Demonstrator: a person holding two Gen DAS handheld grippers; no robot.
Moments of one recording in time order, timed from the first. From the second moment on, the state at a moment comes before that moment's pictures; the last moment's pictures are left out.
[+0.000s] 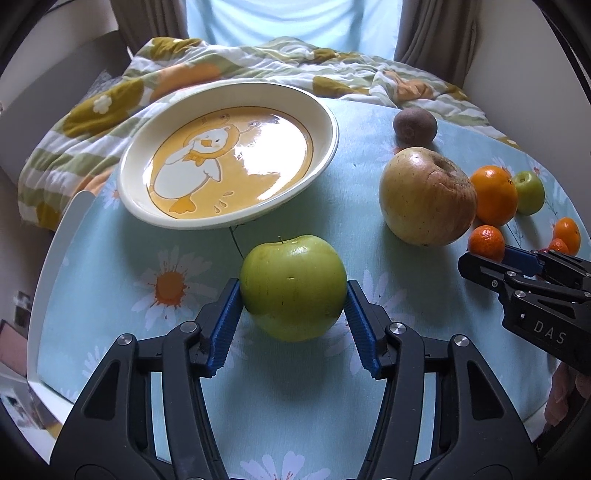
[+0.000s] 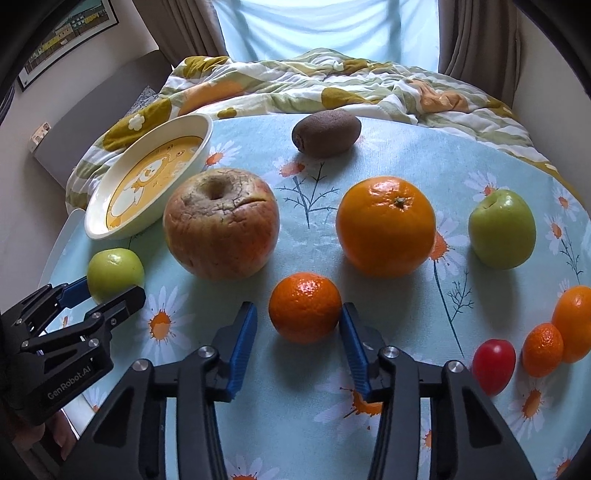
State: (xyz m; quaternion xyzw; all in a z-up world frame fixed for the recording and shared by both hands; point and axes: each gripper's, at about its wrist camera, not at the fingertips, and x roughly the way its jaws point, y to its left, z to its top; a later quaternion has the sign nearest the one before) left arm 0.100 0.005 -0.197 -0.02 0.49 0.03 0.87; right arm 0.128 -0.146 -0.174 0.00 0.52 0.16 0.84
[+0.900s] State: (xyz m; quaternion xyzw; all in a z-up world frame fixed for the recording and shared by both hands) left arm 0.065 0.010 -0.115 -0.05 0.44 0.08 0.89; right arm 0.122 -0.152 -0.104 -0.02 0.47 0.21 0.86
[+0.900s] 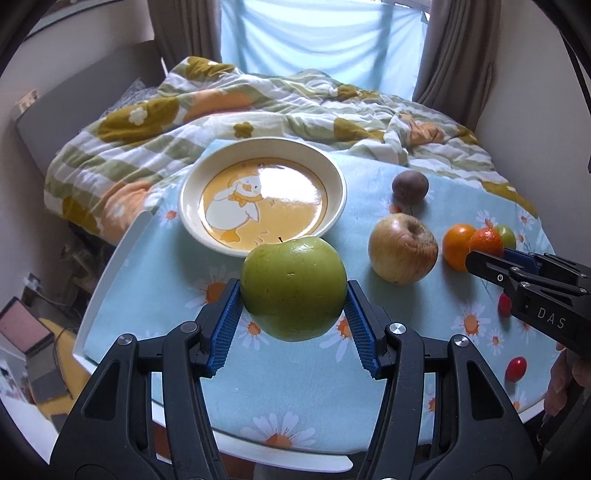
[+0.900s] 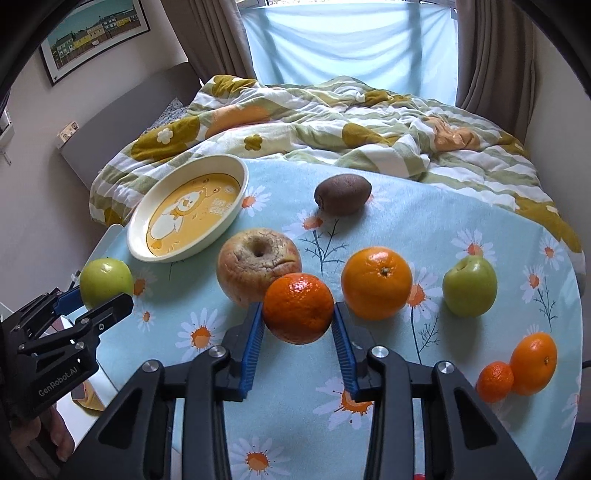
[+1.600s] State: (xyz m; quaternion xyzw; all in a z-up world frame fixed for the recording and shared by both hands) left arm 0.185 0.092 -0.089 -0.01 0.43 0.01 0.90; right arm 0.193 -0.075 -0.067 -0.02 0.45 0.20 0.87
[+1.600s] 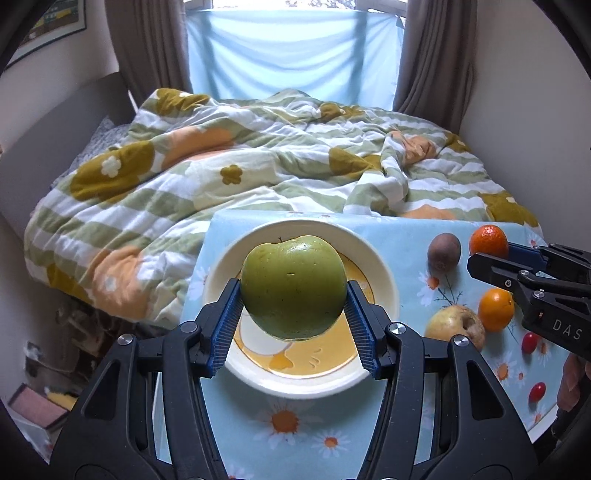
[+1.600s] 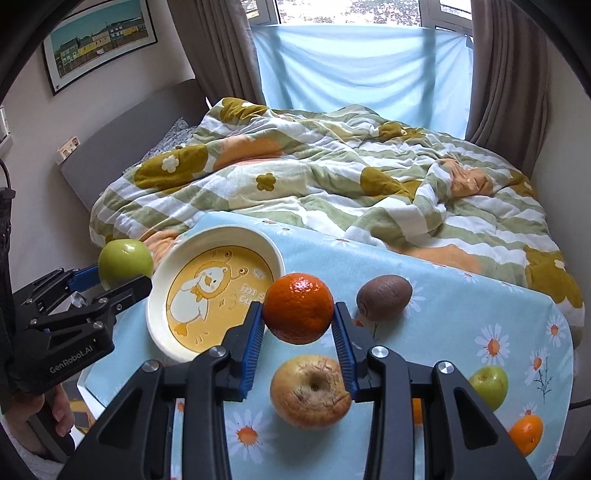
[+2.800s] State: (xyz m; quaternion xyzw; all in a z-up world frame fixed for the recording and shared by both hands) left arm 0.266 0.118 -0.157 0.07 0.47 -0.14 0.87; right arm 0.234 -0.040 -0.095 0.03 0.48 0.07 0.88
